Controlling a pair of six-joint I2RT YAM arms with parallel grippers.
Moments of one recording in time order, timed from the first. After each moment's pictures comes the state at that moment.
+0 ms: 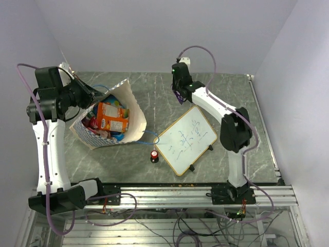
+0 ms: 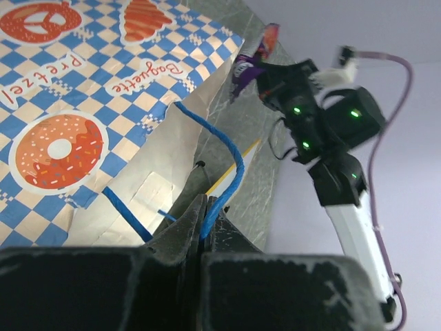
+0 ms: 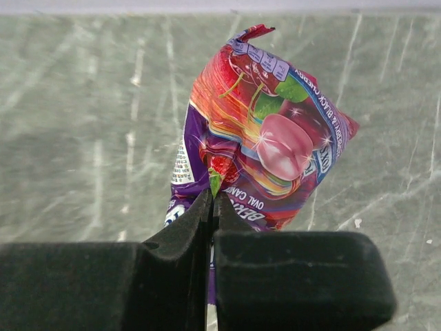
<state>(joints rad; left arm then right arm) 0.17 1.18 1.54 -0.96 0.55 -0.75 0.55 2.04 1.78 -0.25 0.41 0.29</state>
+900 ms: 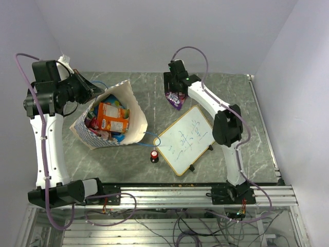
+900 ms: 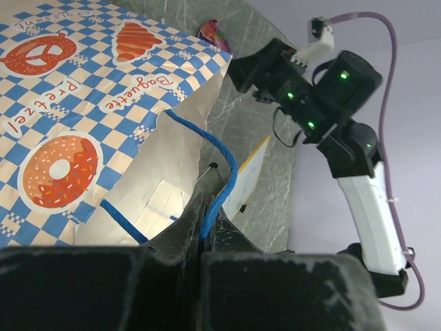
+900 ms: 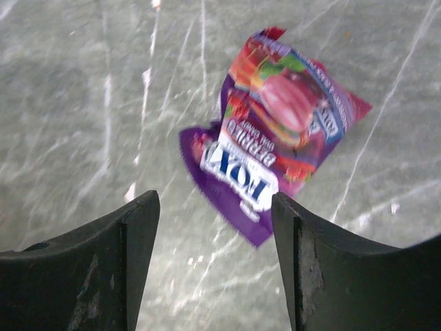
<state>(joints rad) 0.17 1.25 1.67 -1.02 0.57 -0.62 0.52 2.29 2.09 -0.55 0.26 0.28</state>
